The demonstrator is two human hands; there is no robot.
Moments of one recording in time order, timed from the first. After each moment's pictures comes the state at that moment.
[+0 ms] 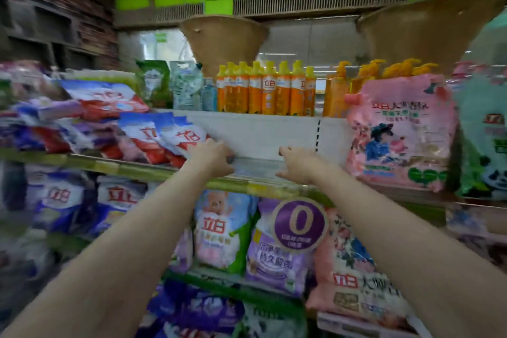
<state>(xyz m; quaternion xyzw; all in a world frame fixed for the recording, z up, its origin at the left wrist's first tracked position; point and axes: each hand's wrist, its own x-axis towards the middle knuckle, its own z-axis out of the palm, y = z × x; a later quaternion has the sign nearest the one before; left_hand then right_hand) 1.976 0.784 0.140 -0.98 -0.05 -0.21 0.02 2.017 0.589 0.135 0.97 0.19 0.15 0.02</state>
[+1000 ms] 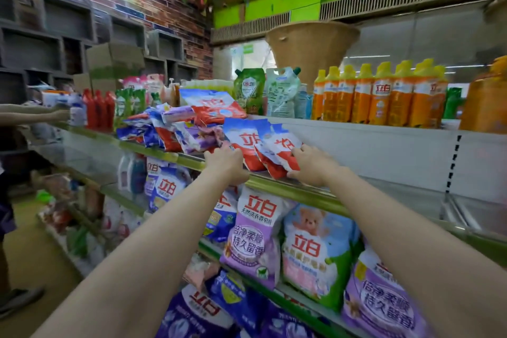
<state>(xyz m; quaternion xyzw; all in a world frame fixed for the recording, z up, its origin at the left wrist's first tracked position) 1.961 0.966 0.129 -0.96 -0.20 -0.17 0.05 2.051 0.798 0.139 0.93 0.32 0.16 0.01</state>
